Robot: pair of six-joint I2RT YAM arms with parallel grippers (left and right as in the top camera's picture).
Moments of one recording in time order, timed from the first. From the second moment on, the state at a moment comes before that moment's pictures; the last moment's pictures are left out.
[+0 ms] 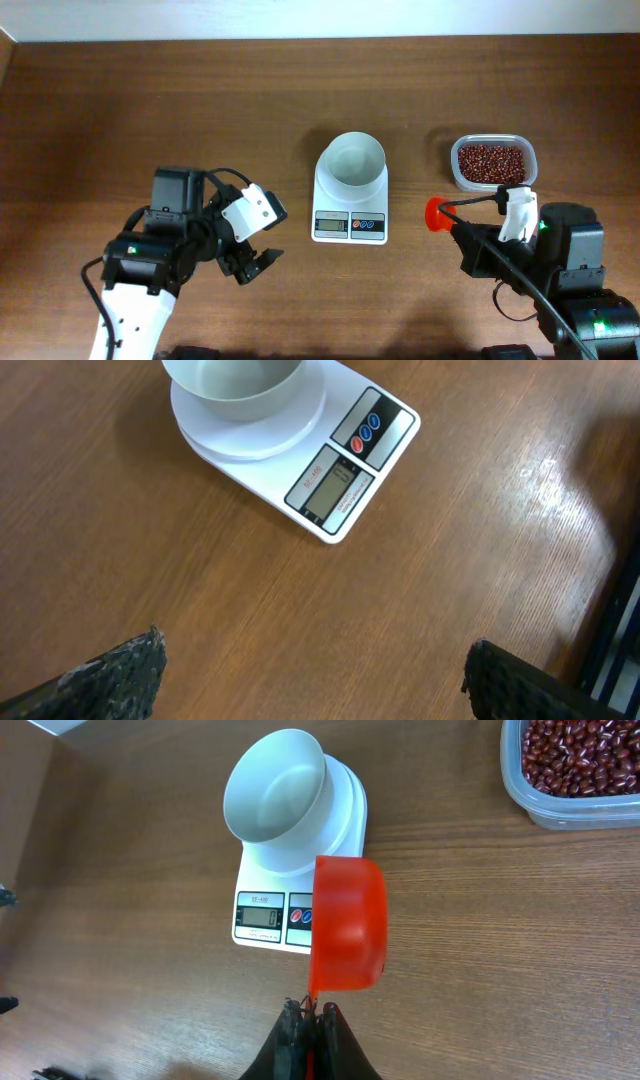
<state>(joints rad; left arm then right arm) -0.12 1.04 0.97 -1.01 0.49 0.80 0.06 0.74 0.86 -0.93 -0.40 0.31</state>
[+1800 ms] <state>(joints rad) -0.12 1.14 0.97 -1.01 0.50 0.80 0.05 1.33 1.18 -0.76 0.23 0.07</state>
